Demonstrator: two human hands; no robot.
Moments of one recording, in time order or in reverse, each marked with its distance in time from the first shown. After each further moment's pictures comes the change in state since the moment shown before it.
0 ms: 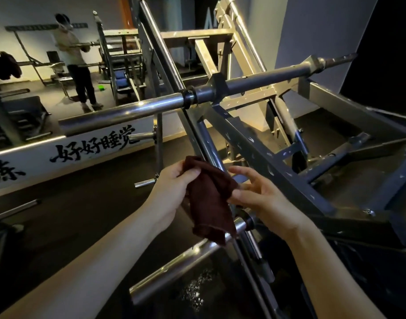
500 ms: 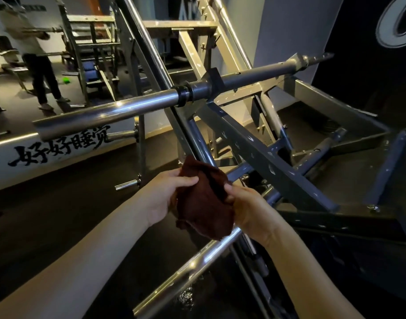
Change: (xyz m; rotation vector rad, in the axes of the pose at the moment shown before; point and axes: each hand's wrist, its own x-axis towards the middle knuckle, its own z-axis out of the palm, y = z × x) left_hand 0.056 -0.012 -0.060 -0.039 -0.278 -0.308; right_hand 0.040 0.025 0.051 0.225 0.165 0.196
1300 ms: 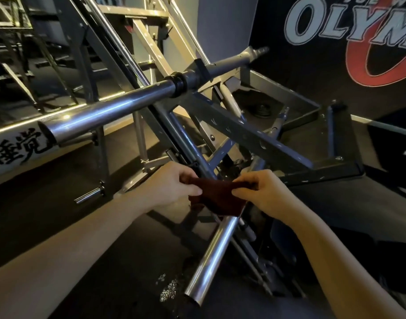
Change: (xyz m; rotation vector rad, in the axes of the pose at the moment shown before) left_hand -0.021 0.001 -0.118 0.877 -0.350 0.507; right_hand -0.030 0.010 0.130 -0.969 0.556 -0.070
